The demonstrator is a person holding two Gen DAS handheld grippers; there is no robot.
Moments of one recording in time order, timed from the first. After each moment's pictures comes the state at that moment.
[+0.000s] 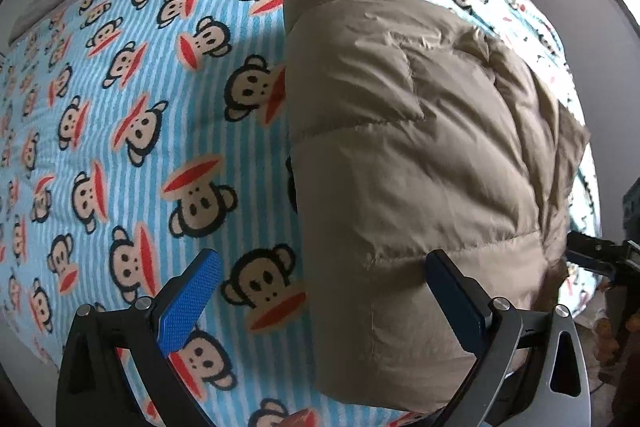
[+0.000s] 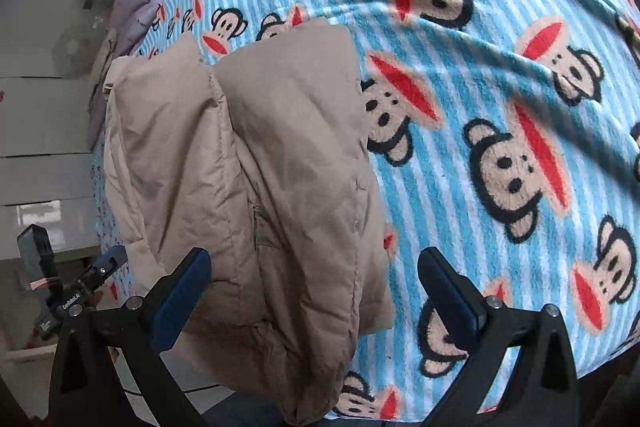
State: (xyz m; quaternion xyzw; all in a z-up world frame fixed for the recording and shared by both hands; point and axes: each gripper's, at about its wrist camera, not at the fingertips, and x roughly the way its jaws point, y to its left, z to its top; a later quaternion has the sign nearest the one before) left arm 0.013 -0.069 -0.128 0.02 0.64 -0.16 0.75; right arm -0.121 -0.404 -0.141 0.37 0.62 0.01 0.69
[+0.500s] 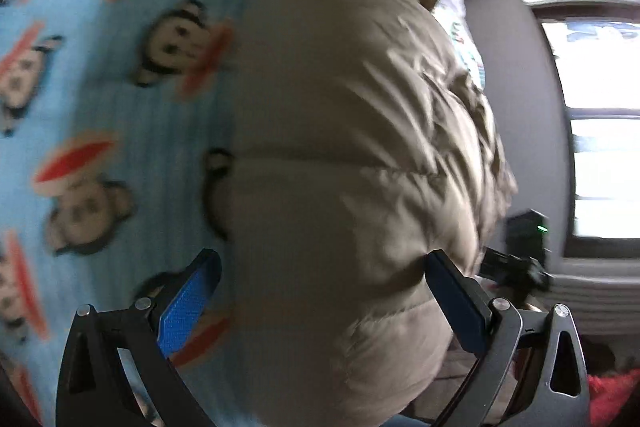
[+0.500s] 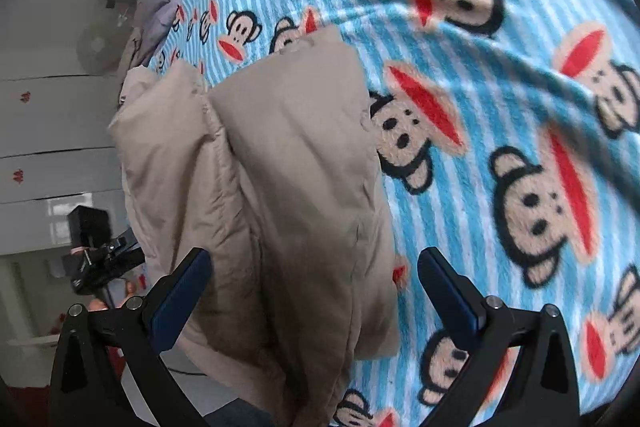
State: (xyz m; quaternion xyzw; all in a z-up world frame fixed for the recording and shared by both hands) left arm 0.059 -0.044 -0.193 -0.21 0.67 -0.32 0.63; right arm -0.099 -0.426 -0.165 0.41 0.61 0.08 0.67
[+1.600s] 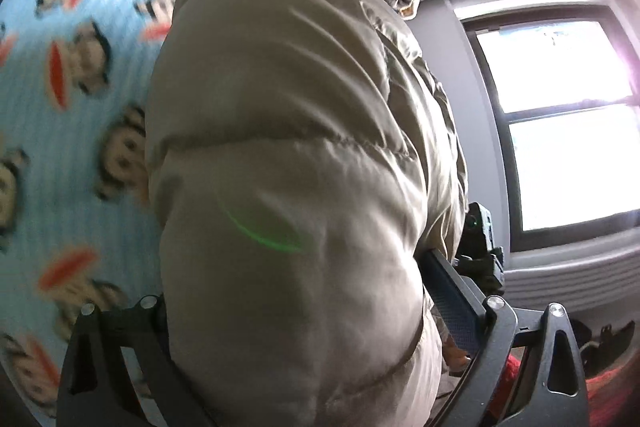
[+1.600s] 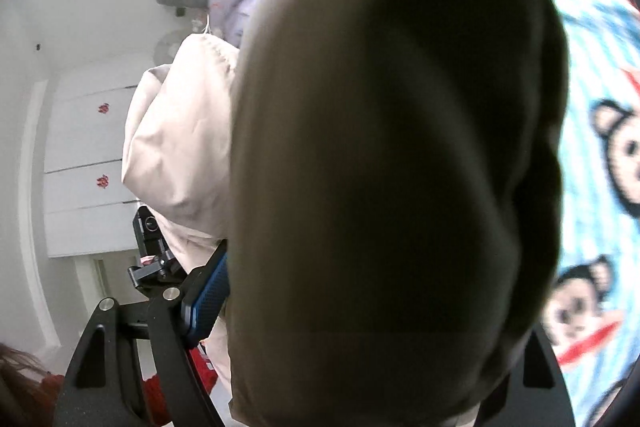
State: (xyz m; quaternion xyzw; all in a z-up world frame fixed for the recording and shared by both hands) left arm 0.122 -0.030 -0.141 -0.25 0.60 -0.40 0.65; right arm -0.024 -0.320 -0.155 0.52 0.52 0.19 0.65
